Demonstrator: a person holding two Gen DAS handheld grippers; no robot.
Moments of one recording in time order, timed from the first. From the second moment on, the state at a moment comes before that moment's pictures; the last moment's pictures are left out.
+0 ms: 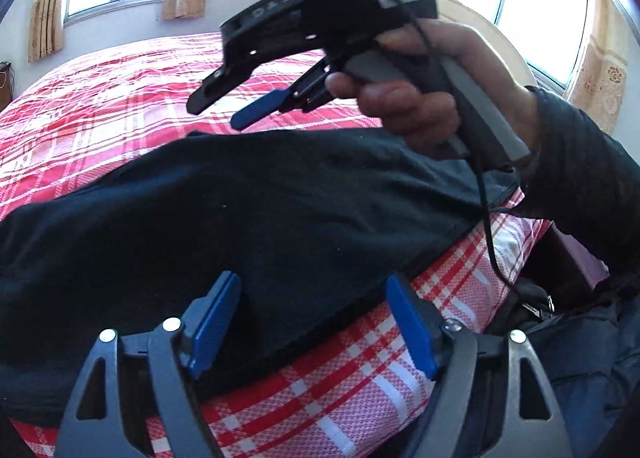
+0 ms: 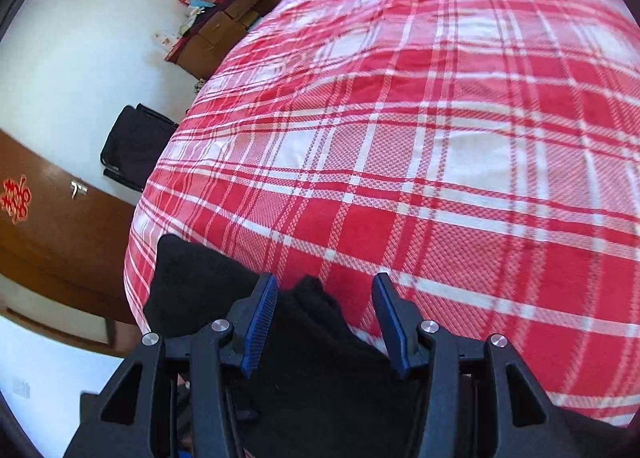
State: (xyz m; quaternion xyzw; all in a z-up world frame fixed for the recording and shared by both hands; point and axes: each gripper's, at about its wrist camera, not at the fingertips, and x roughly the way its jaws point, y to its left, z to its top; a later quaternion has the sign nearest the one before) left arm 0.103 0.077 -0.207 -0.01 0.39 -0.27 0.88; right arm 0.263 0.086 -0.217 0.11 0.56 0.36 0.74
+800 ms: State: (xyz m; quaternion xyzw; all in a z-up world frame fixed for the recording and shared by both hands) left arm 0.095 0.078 -0.207 0.02 0.39 -0.28 0.88; right arm 0.261 0.100 -0.230 0.11 0.54 0.34 0.76
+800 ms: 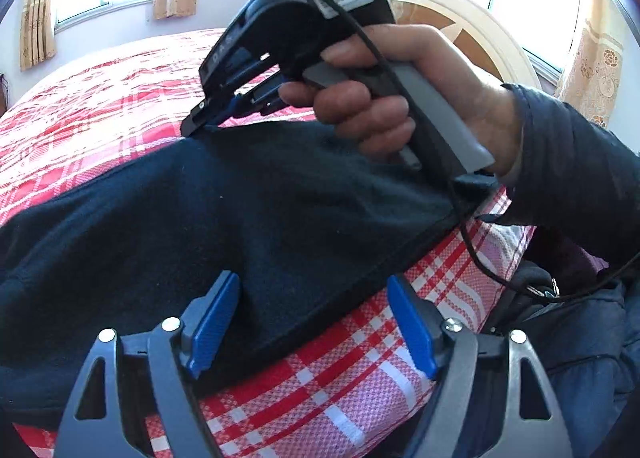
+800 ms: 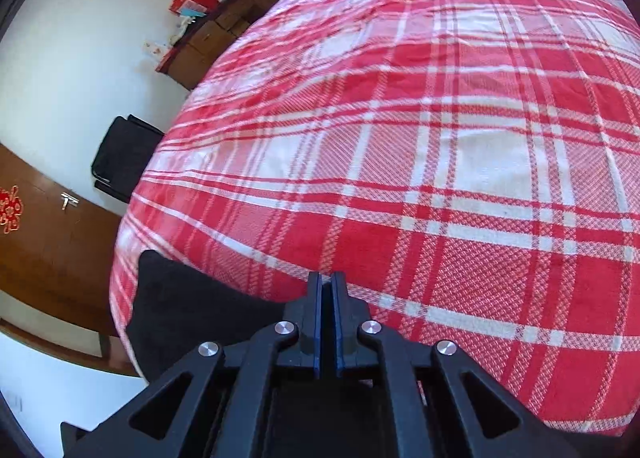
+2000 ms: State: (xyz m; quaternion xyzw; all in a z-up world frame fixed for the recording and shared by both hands) left arm 0.084 0.264 -0.211 -0.02 0.38 0.01 0.93; right arm 0.119 0.115 -0.249 0.01 0.53 0.49 0.69
